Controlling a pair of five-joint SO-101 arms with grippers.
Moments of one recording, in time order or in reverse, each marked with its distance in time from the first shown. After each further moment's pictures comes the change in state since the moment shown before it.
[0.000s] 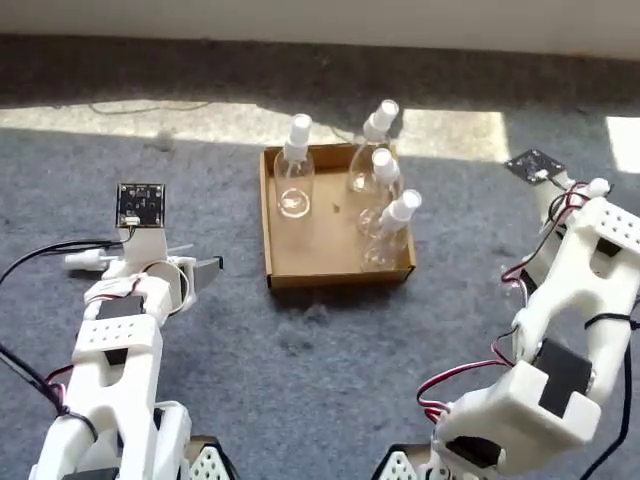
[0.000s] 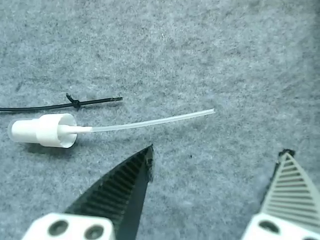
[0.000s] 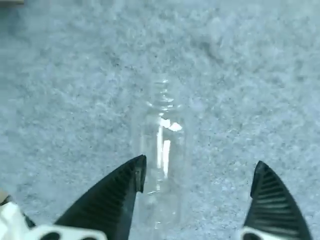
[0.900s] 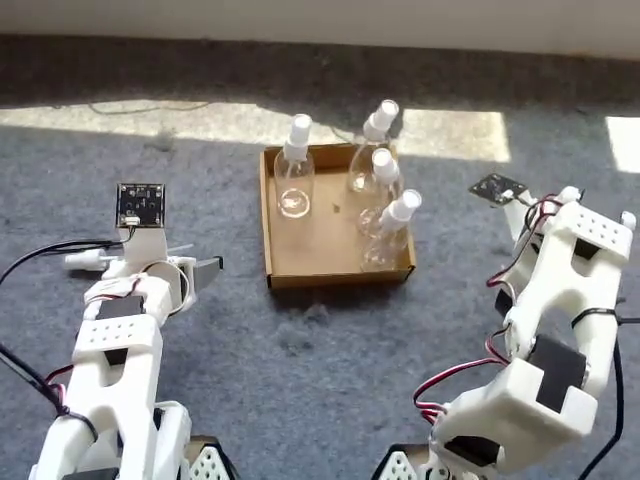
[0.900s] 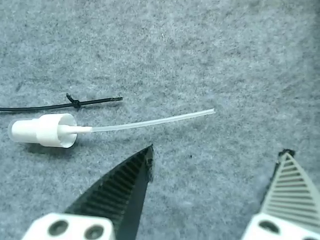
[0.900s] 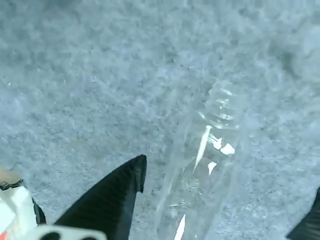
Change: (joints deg) left arm 0.0 0.0 0.0 0.0 0.0; right arm -2.4 1.1 8.9 -3.9 4.7
